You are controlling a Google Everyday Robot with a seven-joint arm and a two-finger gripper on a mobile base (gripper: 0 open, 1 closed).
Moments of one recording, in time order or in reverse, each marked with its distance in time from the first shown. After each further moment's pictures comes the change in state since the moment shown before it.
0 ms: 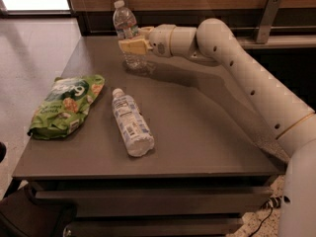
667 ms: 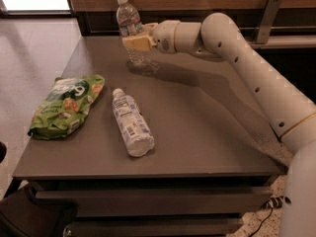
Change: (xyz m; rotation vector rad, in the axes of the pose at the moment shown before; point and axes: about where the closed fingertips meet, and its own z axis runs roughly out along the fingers) arm -0.008 -0.007 -0.011 0.010 0.019 -0.011
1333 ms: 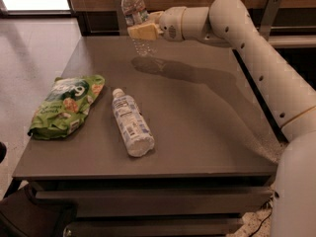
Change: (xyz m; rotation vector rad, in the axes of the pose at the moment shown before) arm -0.024 -0.019 -0.018 -0.003 0.033 -0.008
